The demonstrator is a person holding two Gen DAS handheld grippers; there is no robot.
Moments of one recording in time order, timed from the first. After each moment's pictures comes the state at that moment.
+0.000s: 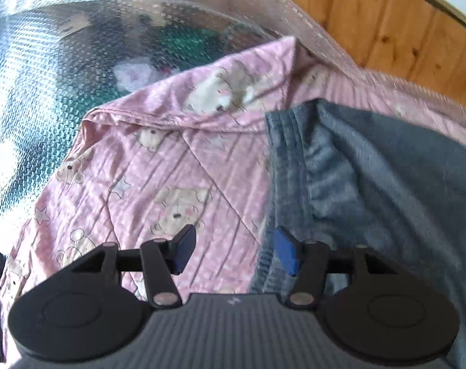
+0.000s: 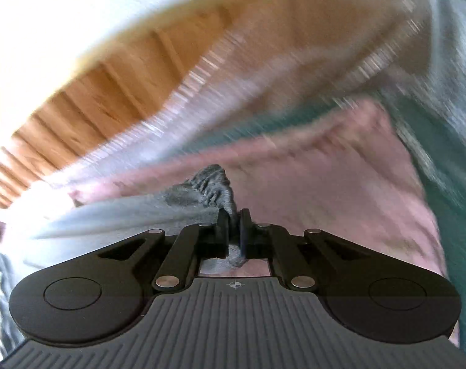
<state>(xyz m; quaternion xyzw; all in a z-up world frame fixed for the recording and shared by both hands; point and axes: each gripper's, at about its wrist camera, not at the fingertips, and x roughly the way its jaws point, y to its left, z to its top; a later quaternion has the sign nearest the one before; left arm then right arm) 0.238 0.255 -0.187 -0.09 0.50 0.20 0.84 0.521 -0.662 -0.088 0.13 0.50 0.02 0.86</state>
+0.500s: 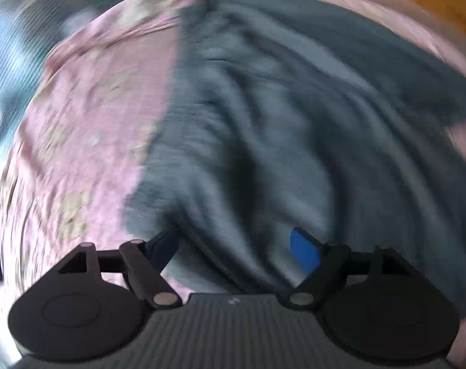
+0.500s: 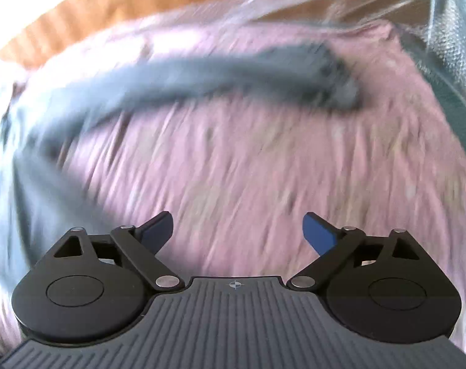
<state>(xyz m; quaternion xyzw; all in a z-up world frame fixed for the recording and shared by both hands) 0.139 0.111 -0.172 0.00 0.59 0.07 0.80 0.209 -0.492 -0.101 0.00 0.51 0.07 0.85</state>
